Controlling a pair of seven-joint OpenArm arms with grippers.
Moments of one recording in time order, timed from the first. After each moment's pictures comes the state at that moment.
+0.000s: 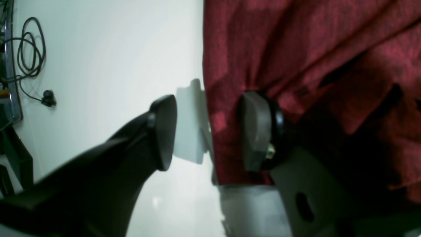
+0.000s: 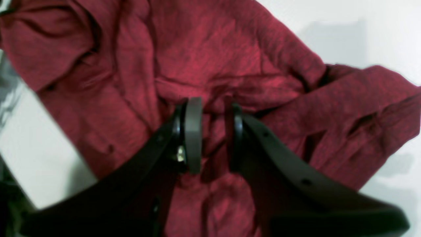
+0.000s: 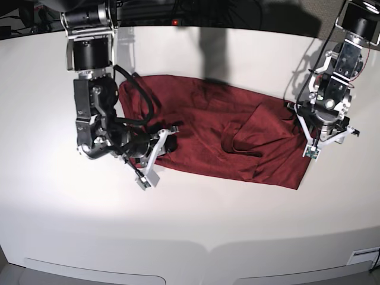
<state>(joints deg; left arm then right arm) -1.1 -25.2 20.0 84.6 0.8 1.5 51.4 13.4 6.3 -0.2 75.1 25.0 36.1 -61.3</state>
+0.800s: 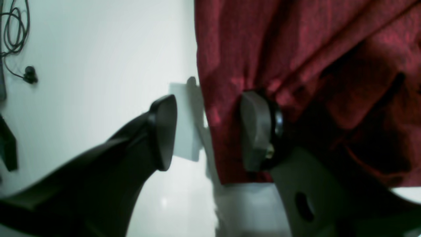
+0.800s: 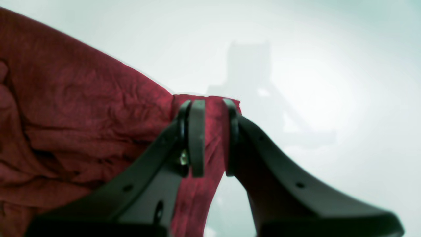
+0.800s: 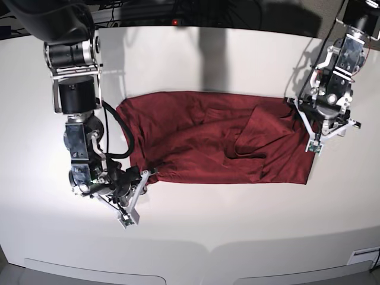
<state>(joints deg) 2.2 -25.3 19.3 86.0 -1.9 2.7 53.3 27.2 10.6 -4.2 61.4 11.4 27.2 -48.2</state>
